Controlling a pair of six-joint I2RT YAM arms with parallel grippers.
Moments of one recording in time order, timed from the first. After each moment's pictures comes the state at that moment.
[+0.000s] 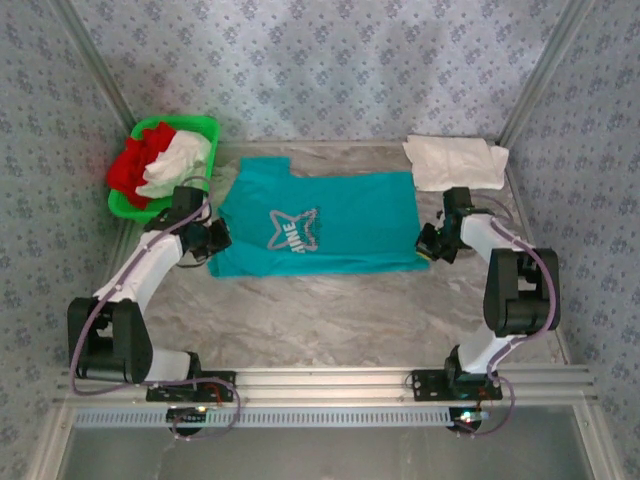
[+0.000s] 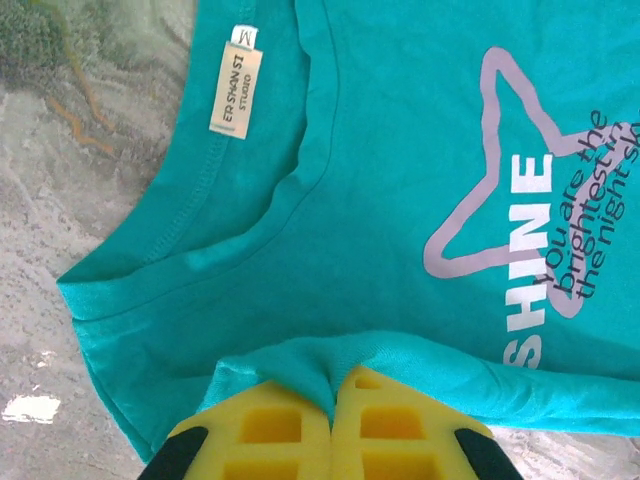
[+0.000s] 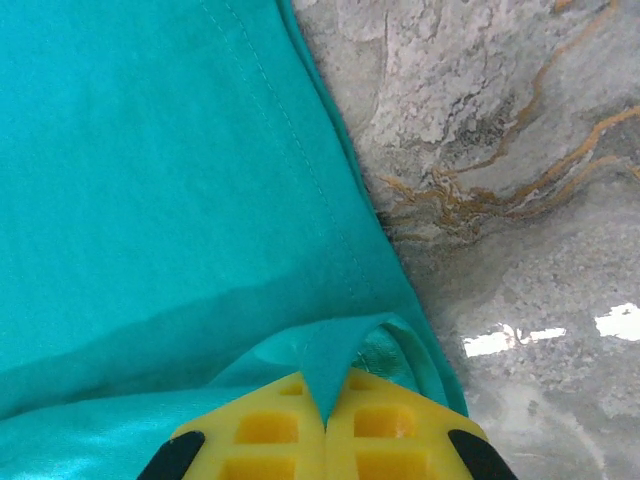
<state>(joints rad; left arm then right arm) -0.12 1.37 0.97 -0.66 0.19 -0.53 0.00 1.64 1.00 -0.65 -0.27 0.46</state>
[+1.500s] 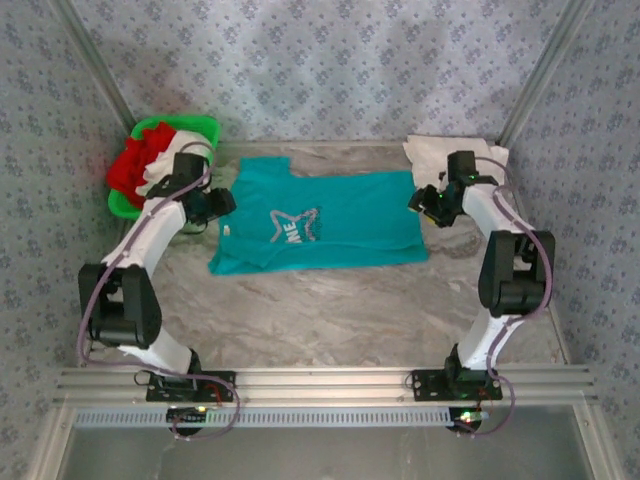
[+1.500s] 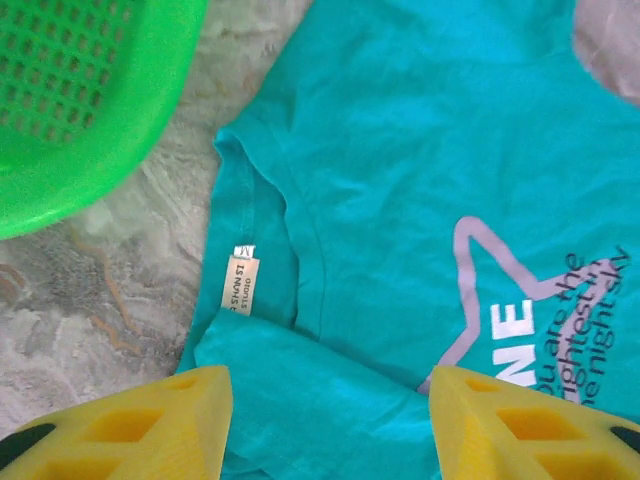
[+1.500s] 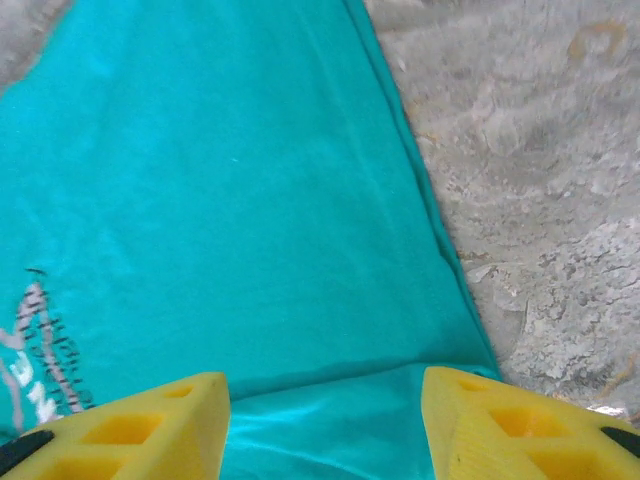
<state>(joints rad) -0.11 1.55 1.25 -0.66 0.07 -0.47 -0.02 1.76 1.33 -0.68 -0.32 0.48</state>
